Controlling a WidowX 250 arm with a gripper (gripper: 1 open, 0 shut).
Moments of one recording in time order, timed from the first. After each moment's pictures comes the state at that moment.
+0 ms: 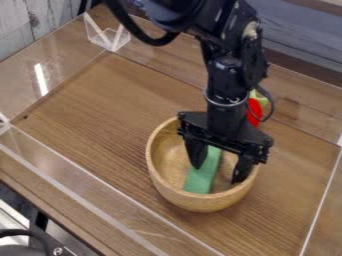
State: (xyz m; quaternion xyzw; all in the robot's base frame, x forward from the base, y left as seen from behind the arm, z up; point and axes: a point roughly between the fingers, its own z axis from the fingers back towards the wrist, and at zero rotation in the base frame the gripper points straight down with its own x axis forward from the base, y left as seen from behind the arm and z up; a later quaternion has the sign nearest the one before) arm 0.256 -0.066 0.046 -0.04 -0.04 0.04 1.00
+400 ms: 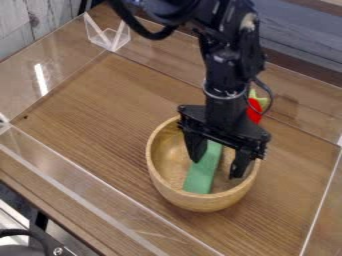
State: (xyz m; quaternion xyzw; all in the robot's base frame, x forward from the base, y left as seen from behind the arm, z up) arm 0.258 -0.054 0.054 -0.05 -0.04 0.03 1.00
